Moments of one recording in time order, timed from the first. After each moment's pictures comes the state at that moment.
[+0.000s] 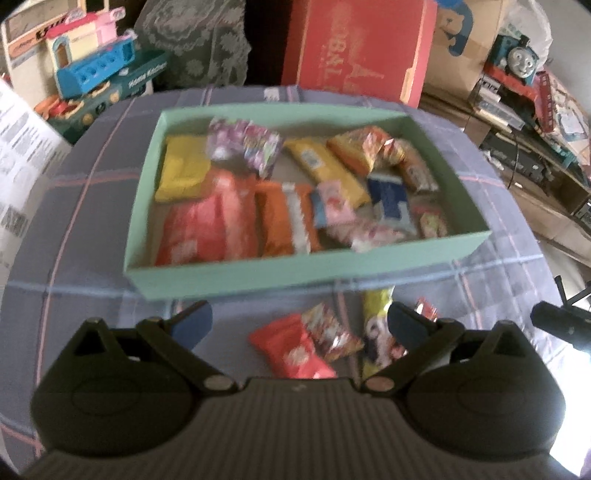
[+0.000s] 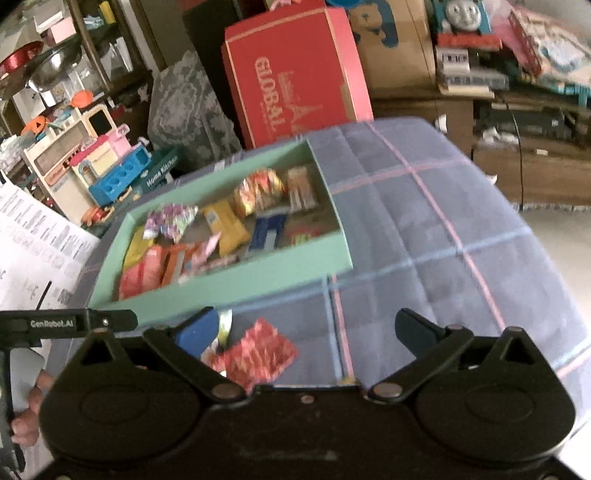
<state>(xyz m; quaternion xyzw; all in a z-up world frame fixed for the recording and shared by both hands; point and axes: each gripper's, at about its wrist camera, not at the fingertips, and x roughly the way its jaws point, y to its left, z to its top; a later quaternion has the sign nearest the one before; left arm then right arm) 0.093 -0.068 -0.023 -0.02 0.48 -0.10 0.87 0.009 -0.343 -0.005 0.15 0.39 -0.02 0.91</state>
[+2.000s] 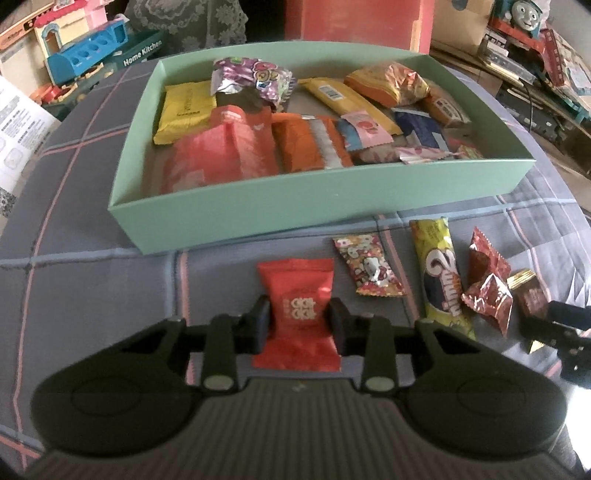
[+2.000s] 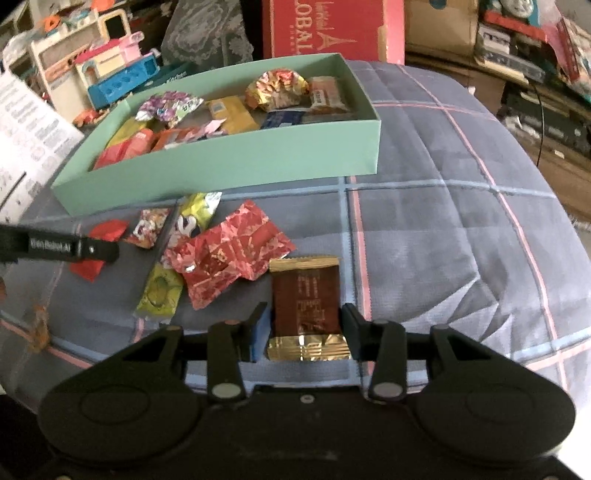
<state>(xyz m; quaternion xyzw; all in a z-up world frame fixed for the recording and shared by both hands) 0.092 -0.061 -0.091 0.03 0.50 -0.11 0.86 0.011 -0.292 -0.080 0.05 0.46 -0.01 0.89</state>
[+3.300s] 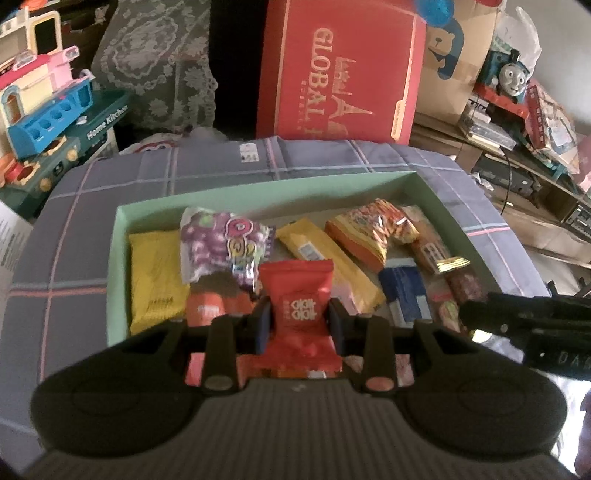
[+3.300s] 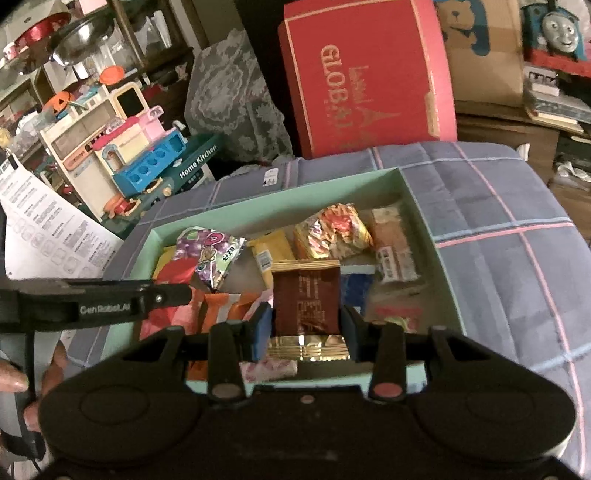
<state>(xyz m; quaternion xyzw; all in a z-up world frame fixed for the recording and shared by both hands) 0.226 -0.076 -0.014 0.01 0.44 -0.16 0.88 0.159 -0.279 0.002 0.12 0.40 0.05 0.91</state>
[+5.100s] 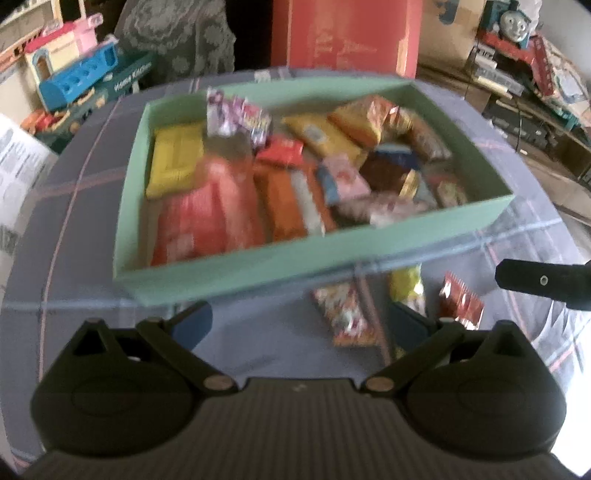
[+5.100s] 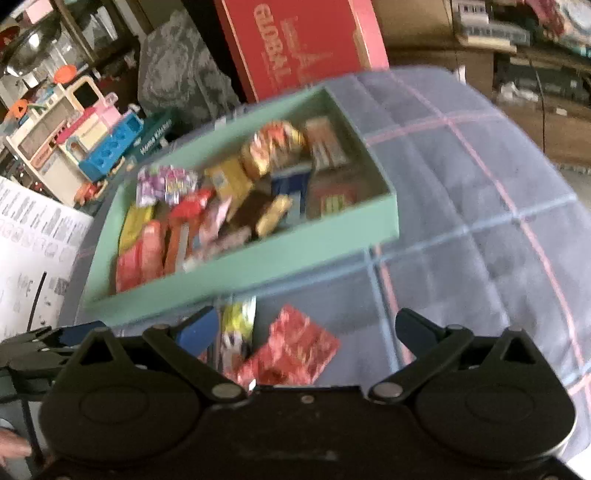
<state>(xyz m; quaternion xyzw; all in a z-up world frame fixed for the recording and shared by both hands) 0.107 -0.073 -0.055 0.03 0.49 -0.12 0.86 0.067 -0.302 -0.034 0.17 0.46 -0.02 0.87</state>
